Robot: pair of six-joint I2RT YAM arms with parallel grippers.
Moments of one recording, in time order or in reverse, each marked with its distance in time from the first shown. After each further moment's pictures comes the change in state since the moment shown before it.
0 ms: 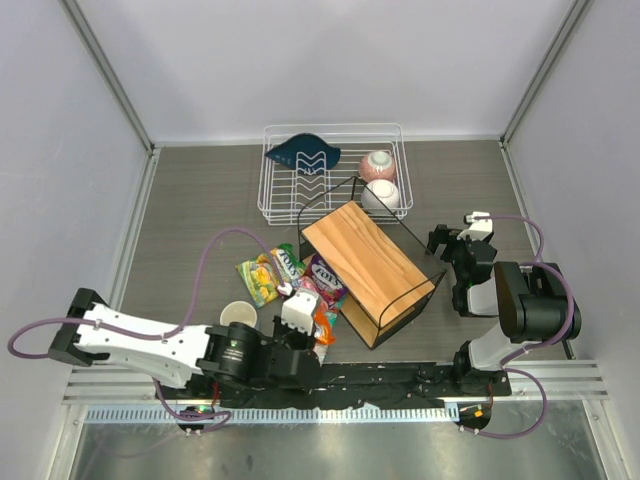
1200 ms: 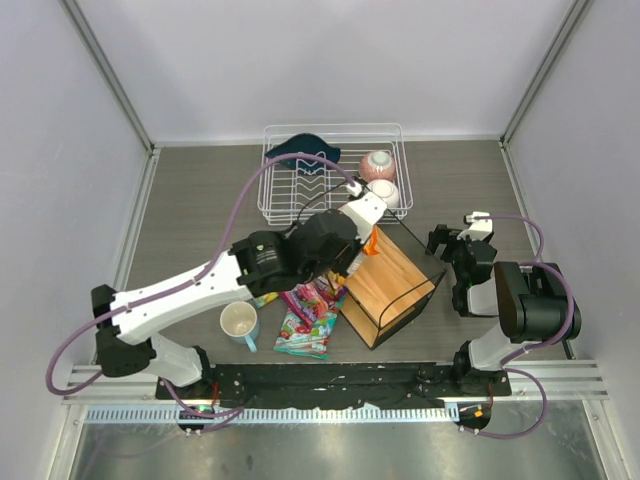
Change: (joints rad) left arm 0.522 0.273 0.597 0.163 0.334 0.963; right arm 0.000 0.000 0.000 0.000 0.000 0.000
